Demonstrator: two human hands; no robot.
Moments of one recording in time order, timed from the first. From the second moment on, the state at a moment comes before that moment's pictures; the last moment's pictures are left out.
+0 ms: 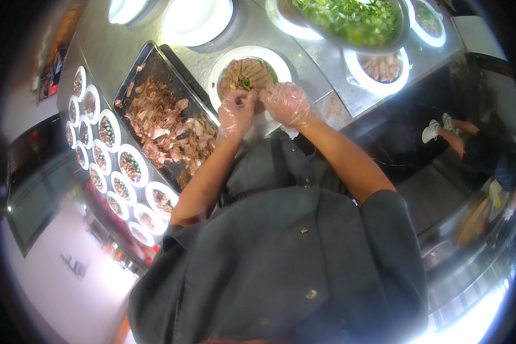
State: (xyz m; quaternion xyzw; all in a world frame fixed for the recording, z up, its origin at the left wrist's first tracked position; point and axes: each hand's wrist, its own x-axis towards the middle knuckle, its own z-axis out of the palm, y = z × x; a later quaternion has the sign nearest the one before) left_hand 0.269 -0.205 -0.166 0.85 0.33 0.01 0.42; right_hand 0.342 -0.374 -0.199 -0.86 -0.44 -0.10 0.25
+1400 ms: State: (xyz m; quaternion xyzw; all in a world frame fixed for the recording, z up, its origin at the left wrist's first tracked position) left_hand 0.253 -0.197 -0.182 0.94 0.20 -0.09 0.24; right_hand 0.372 -0.378 -0.190 -0.86 -0.42 -0.02 0.28
